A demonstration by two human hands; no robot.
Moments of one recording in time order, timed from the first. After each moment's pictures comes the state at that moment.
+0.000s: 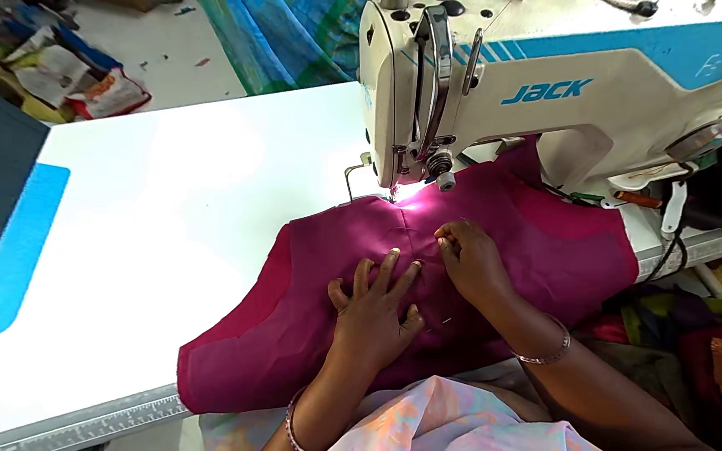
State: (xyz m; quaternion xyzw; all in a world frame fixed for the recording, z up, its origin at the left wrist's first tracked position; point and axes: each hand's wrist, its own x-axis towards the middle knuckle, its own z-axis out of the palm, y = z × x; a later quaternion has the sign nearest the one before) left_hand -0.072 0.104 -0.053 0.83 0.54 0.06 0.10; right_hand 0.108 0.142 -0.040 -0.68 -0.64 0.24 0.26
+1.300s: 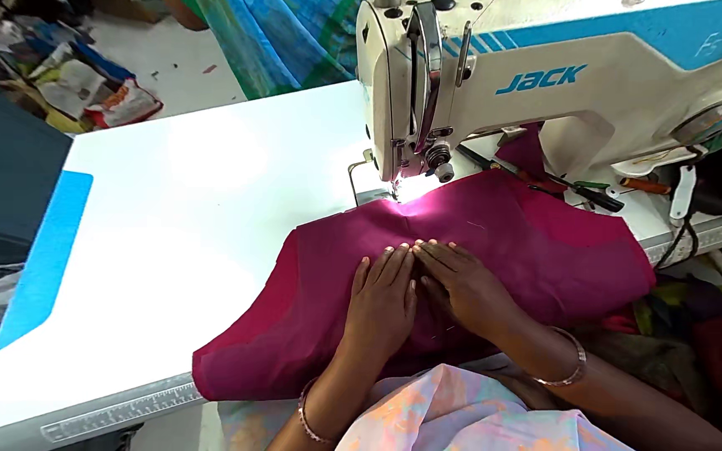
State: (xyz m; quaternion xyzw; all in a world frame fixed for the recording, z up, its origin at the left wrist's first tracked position) left_hand -0.072 0.107 -0.069 0.85 0.50 0.15 0.11; right_hand 0.110 0.103 -0.070 -0.51 -0.83 0.09 0.22
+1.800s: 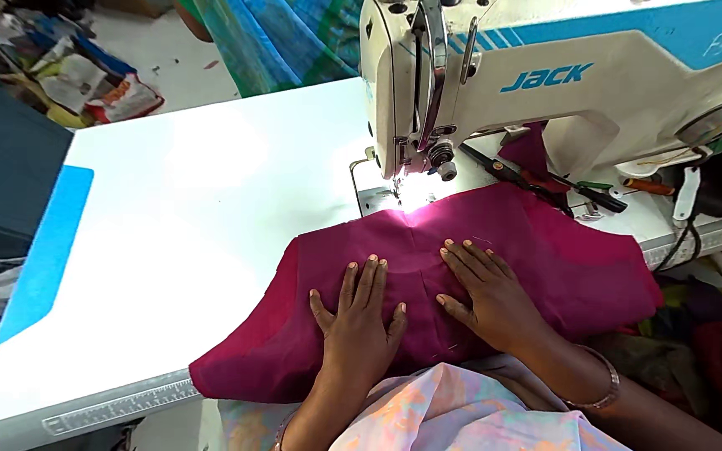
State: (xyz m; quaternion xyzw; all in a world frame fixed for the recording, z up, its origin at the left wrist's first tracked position) left_hand -0.092 0.076 -0.064 0.78 0.61 0.07 0.09; right_hand 0.133 0.080 -0.068 -0.59 -0.79 0.11 0.12
